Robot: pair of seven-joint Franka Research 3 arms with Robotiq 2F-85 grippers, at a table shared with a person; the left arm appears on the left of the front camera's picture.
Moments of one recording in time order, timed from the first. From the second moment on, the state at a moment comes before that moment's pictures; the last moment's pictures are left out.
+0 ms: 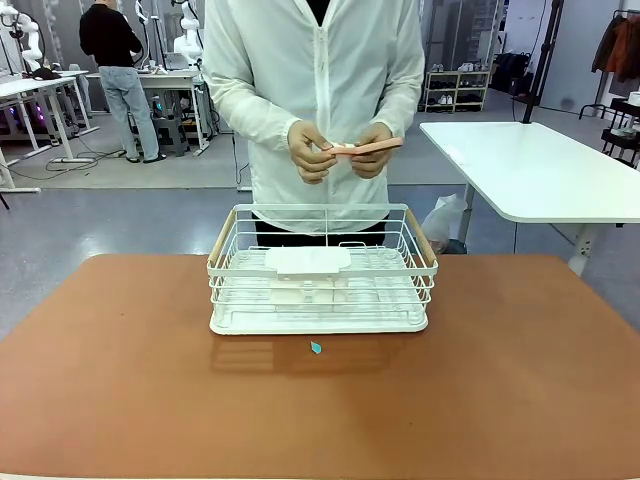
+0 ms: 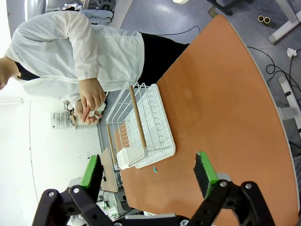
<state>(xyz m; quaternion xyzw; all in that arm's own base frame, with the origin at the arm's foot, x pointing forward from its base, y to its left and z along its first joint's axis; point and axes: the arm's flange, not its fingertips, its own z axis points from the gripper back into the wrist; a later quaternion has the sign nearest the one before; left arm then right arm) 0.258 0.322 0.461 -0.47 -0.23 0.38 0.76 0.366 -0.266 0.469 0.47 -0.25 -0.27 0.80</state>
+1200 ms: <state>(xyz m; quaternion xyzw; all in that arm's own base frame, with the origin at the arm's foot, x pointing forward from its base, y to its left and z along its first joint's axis) 0.258 0.322 0.461 -0.47 -0.23 0.38 0.76 0.366 -0.266 0.469 0.47 -0.25 -0.27 0.80</state>
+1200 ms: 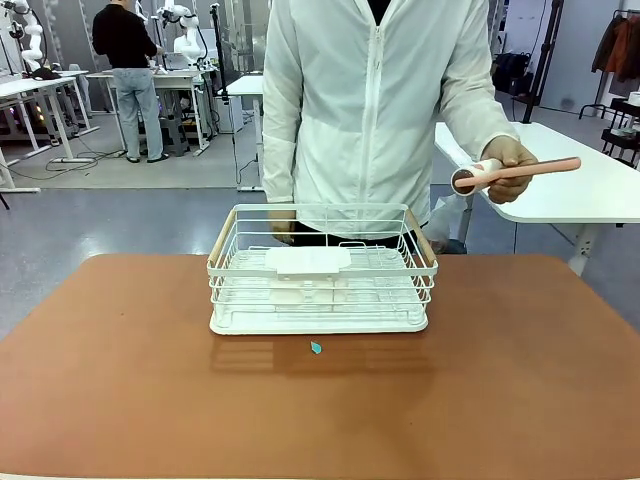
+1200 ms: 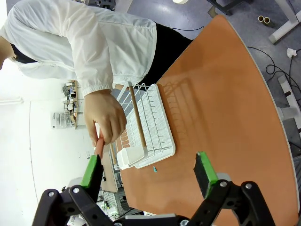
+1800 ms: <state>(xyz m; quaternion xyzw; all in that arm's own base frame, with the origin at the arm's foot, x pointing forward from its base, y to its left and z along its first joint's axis) 0.258 0.322 0.462 -0.47 -0.23 0.38 0.76 0.366 -0.263 0.470 0.47 -0.25 -0.26 0.80</state>
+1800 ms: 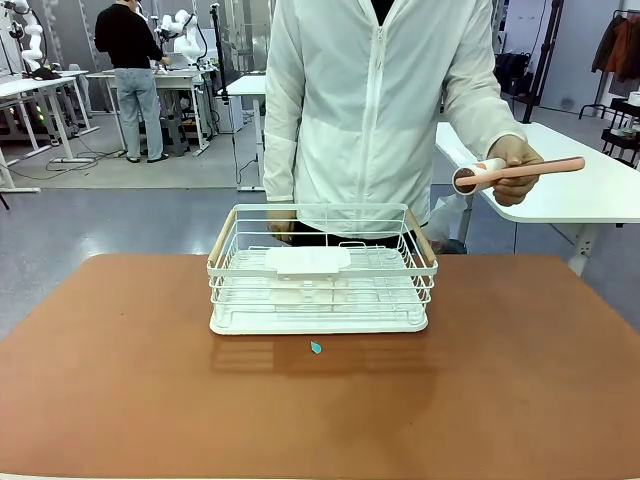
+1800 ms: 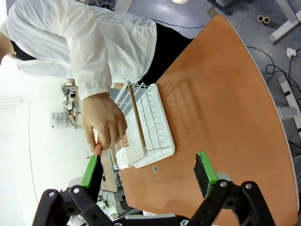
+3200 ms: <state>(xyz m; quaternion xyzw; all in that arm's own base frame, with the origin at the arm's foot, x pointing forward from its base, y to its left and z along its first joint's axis) 0.259 0.322 0.461 -0.47 -0.23 0.38 0.76 0.360 -0.010 0.516 0.45 -0.17 -0.40 0.78</state>
